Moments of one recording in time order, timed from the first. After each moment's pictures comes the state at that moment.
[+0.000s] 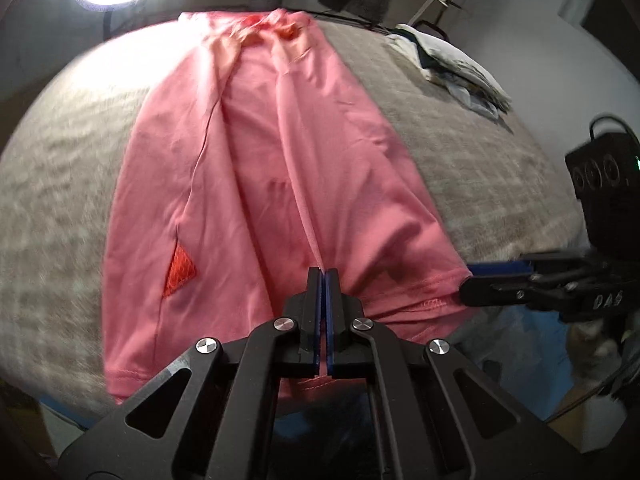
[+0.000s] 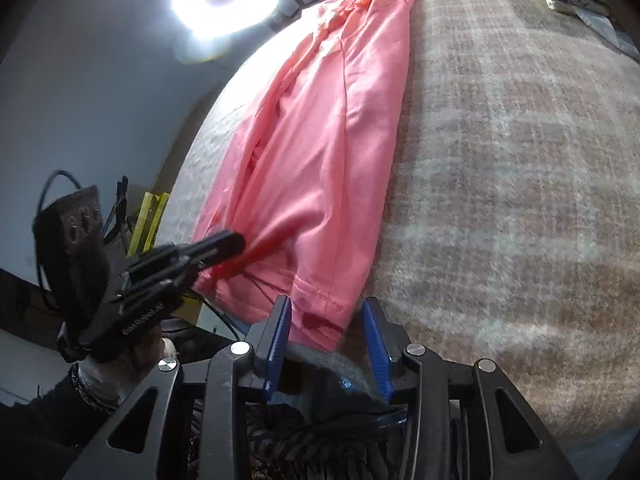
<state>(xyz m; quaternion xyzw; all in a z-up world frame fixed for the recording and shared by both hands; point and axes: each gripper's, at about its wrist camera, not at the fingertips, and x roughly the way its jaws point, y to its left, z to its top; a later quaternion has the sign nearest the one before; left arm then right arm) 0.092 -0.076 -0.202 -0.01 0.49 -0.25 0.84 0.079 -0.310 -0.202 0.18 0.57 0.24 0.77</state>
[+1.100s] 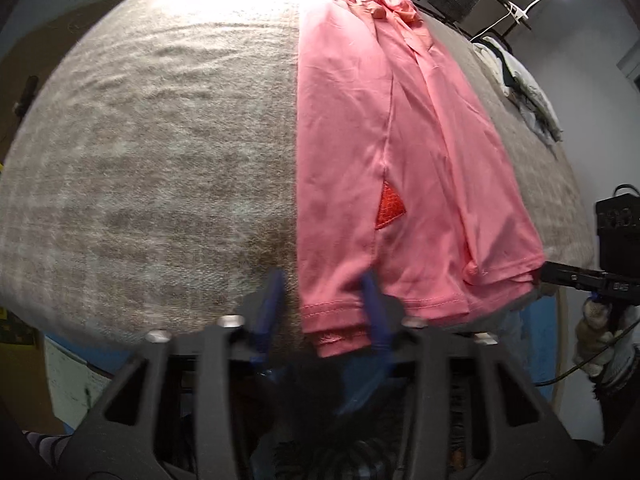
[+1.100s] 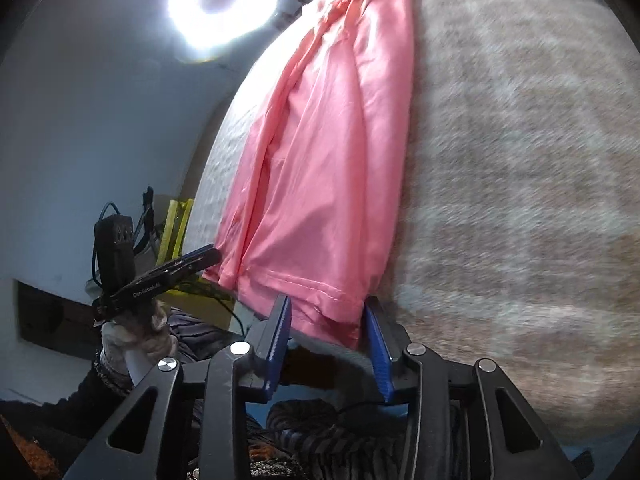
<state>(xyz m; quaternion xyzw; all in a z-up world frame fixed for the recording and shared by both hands) 0.113 0.048 -0.212 -0.07 0.56 -0.18 0.80 0.090 -0.305 -0.218 0.24 0.57 0.27 0.73</state>
